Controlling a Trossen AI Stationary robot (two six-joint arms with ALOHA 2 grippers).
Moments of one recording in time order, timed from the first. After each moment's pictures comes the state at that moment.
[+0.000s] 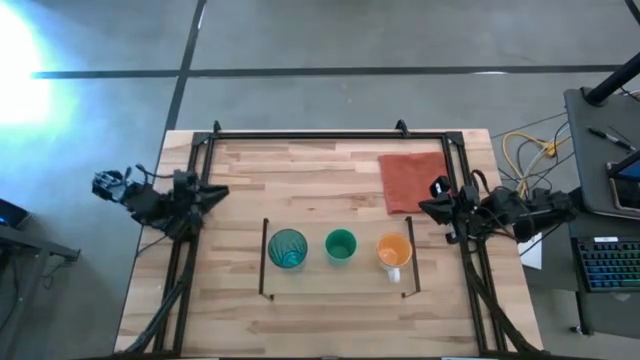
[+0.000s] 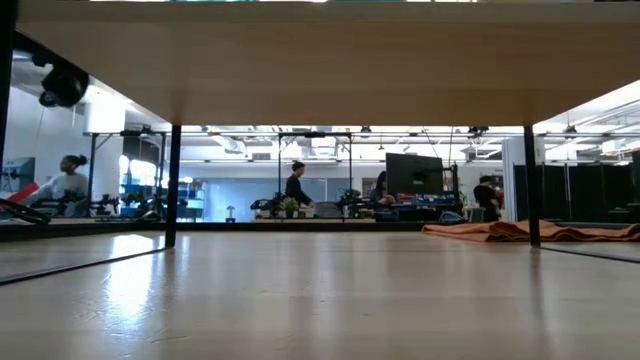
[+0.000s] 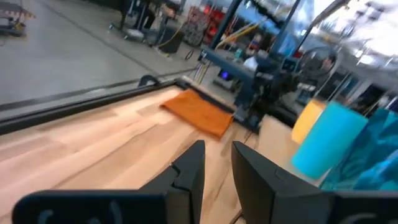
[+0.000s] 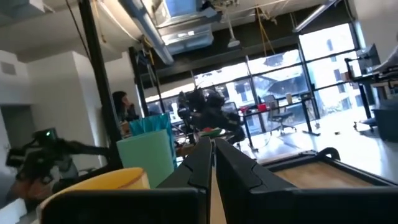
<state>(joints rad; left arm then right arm) -0.49 0.03 0.41 -0.55 -0.83 -0.56 0.18 0.00 0.01 0.35 0.18 0.18</state>
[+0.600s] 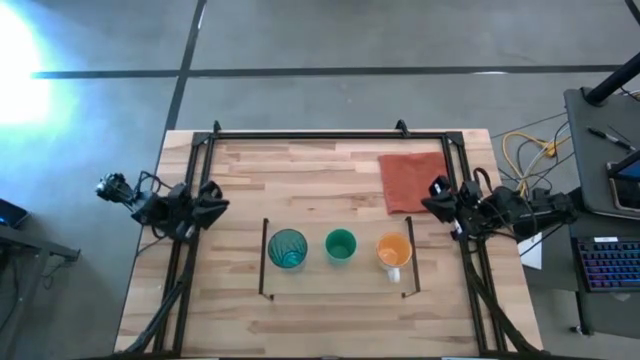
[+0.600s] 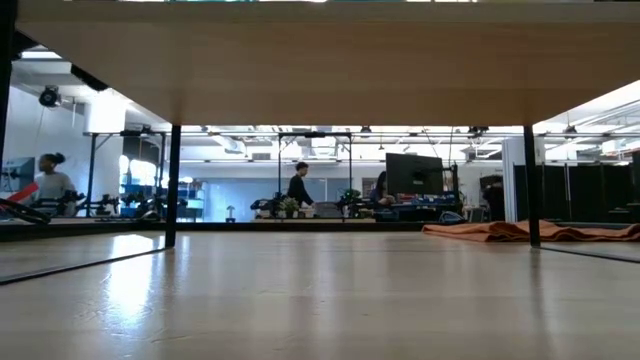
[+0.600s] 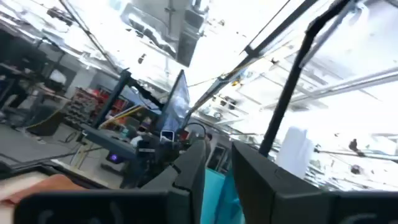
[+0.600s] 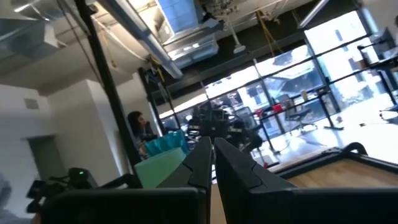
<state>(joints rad) -0.48 0.03 0.01 0.55 -0.49 -0.23 0.15 0.00 0.01 0.40 0.16 0.33</state>
